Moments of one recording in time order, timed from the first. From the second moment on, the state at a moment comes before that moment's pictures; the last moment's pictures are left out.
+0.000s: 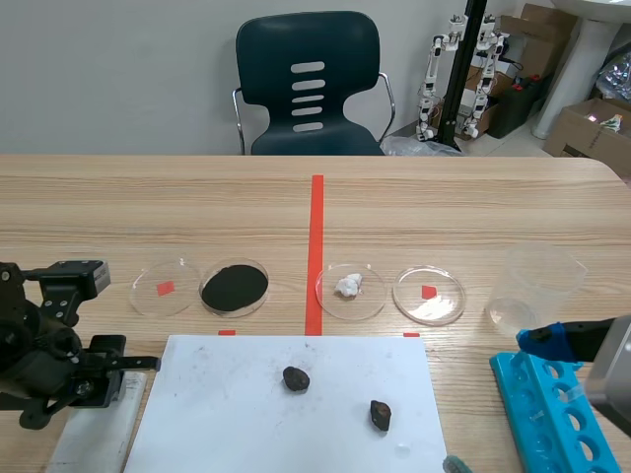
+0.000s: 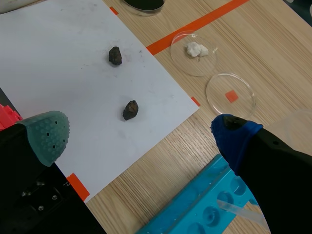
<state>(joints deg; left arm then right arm) 8.4 -19.2 5.2 91.0 -15.5 10.2 64.9 -60.3 27.9 10.0 122.3 -8.1 28.3 11.4</state>
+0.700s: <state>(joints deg) 8.6 -19.8 5.1 90.9 -22.9 6.7 63.4 -60.3 27.9 10.0 122.3 -8.1 28.3 11.4</state>
